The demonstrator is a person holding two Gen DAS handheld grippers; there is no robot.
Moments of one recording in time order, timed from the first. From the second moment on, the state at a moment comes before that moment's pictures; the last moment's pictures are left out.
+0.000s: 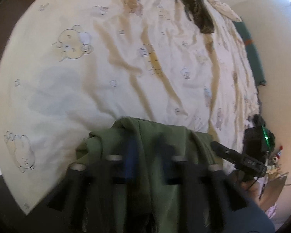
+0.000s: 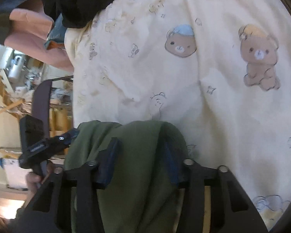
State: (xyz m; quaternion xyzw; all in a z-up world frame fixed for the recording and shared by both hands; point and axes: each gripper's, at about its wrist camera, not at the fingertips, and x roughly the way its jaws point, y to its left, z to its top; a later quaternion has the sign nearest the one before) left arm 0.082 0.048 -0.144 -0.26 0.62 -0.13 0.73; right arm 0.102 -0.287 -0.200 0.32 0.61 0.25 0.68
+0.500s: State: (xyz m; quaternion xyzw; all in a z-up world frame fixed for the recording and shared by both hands) left arm 0.103 0.086 -0.121 -0.23 0.57 -0.06 0.78; right arm 0.125 -0.315 -0.164 0.28 0.52 0.21 0.77
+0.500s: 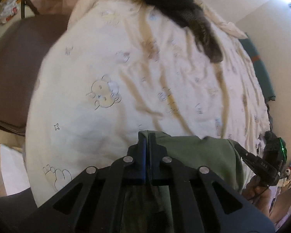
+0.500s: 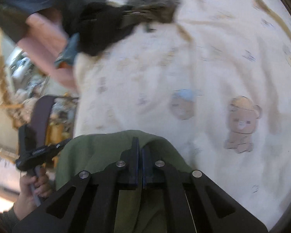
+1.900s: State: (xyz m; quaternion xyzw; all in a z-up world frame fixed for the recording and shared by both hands) left arm 0.001 0.065 -0.094 -0.15 0.59 -0.07 0.79; right arm 0.042 -0.294 -0.145 0.23 0.60 0.16 0.75
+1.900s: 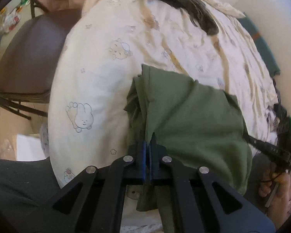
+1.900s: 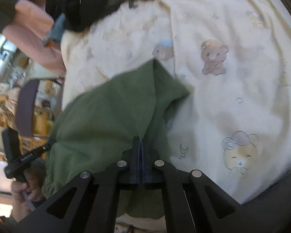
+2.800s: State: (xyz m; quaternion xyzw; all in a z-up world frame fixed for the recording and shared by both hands) left arm -0.060 0.031 -0.101 -0.16 0.67 -0.13 0.72; right arm -0.030 -0.288 -0.130 0.24 0.65 0.17 0.70
